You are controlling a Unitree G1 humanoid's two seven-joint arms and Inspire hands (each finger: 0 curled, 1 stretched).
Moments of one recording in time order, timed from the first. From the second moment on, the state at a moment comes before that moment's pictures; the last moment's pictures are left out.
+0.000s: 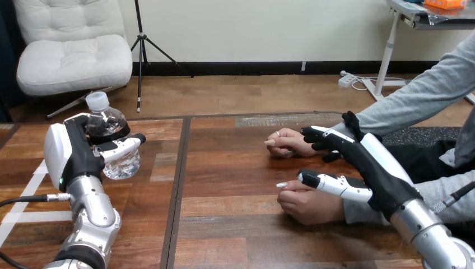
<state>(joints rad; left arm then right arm) -0.67 0.29 0.01 1.30 0.25 -0.40 0.59 -0.12 -0.39 -0.02 0.30 -0.32 -0.41 0.23</state>
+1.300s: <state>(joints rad) -0.67 0.29 0.02 1.29 0.21 -0.41 0.58 -0.38 -0.54 0.12 0.67 -0.50 -0.59 0.14</state>
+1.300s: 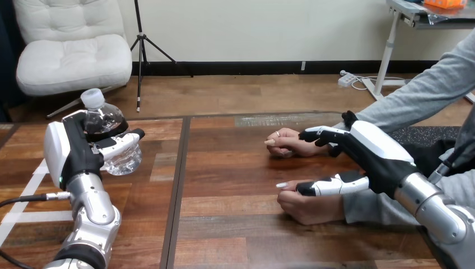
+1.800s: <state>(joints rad) -0.67 0.29 0.02 1.29 0.20 -0.41 0.57 -0.45 -0.57 0.16 0.79 -0.55 -0.62 0.12</state>
